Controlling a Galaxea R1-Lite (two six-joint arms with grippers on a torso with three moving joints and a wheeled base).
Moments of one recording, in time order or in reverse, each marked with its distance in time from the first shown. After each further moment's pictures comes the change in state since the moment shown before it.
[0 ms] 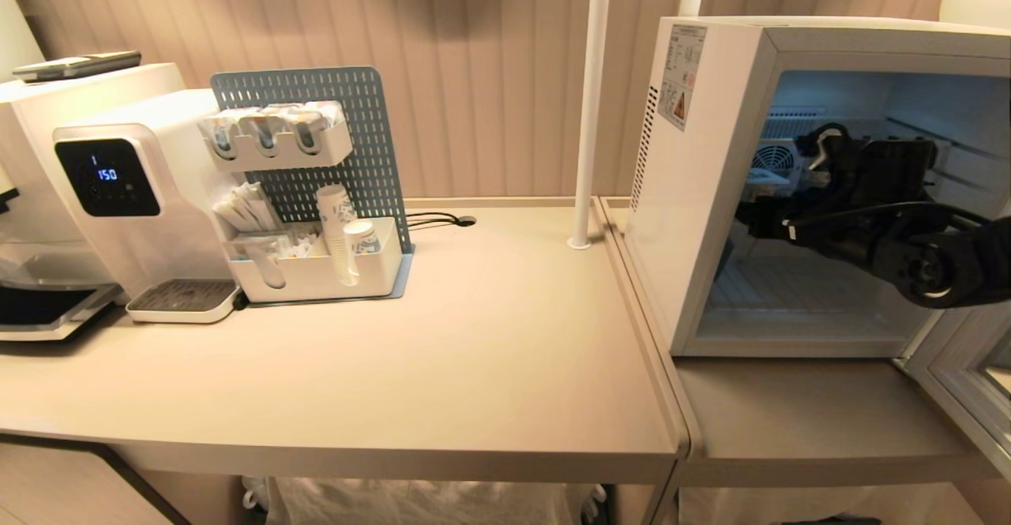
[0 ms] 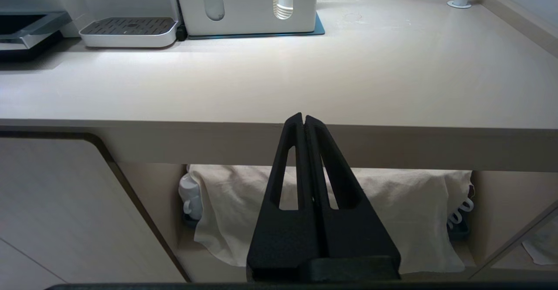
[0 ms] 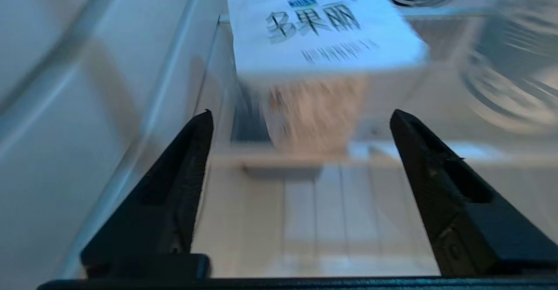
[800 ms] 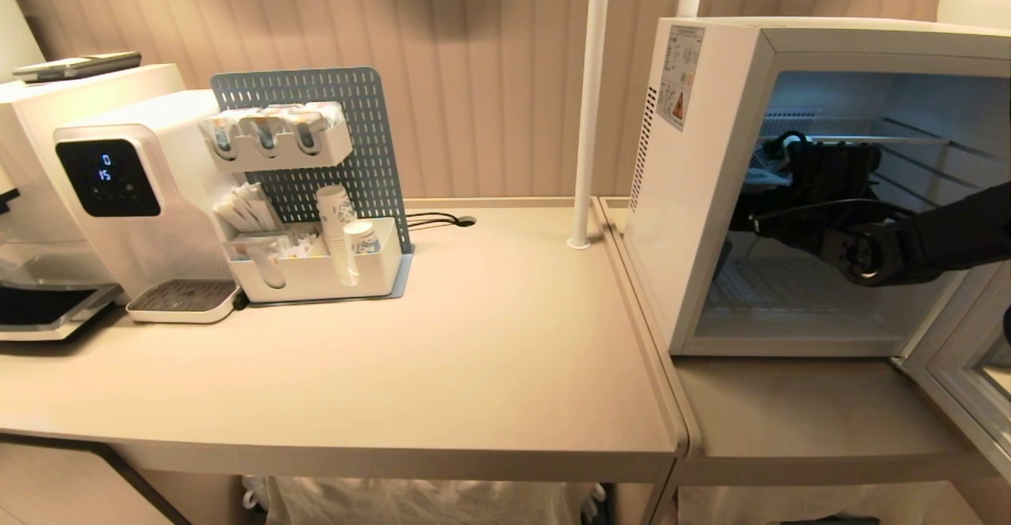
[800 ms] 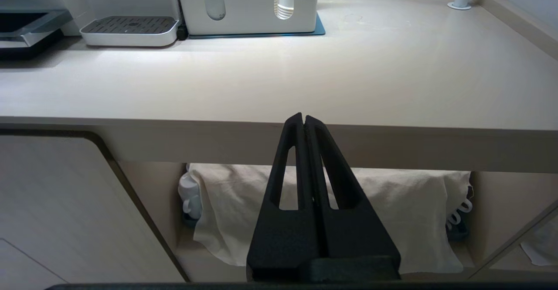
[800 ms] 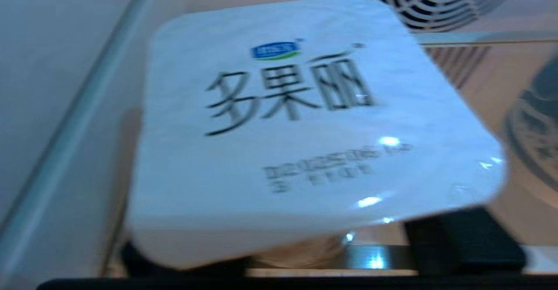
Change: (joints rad) left arm 0.000 0.000 0.000 0.000 0.001 -0.007; right arm -0.030 0.202 -0.239 0.047 0.002 0.000
